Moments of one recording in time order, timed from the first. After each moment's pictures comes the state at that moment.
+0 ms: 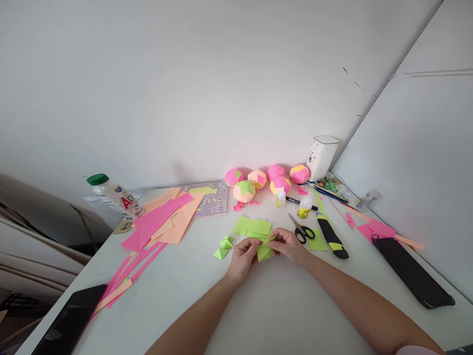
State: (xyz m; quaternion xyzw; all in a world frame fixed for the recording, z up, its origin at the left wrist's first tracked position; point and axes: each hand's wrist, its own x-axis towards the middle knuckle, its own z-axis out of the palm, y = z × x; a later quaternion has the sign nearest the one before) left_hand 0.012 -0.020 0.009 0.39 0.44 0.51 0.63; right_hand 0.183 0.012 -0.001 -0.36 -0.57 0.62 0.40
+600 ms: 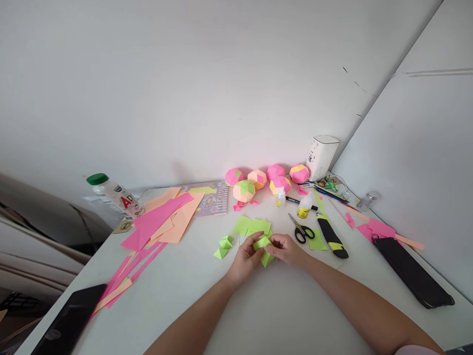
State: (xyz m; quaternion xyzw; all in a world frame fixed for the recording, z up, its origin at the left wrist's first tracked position) left_hand 0.012 -0.020 0.002 0.50 0.37 0.48 0.62; right_hand 0.181 0.004 0.009 -0.38 -0.66 0.56 0.32
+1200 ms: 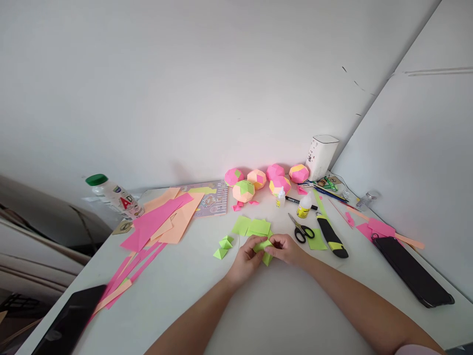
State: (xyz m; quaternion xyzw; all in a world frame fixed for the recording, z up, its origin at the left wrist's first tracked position) left_hand 0.010 -0.020 0.003 0.58 0.35 0.48 0.56; right_hand 0.181 0.005 0.005 -0.37 -0.68 0.54 0.34
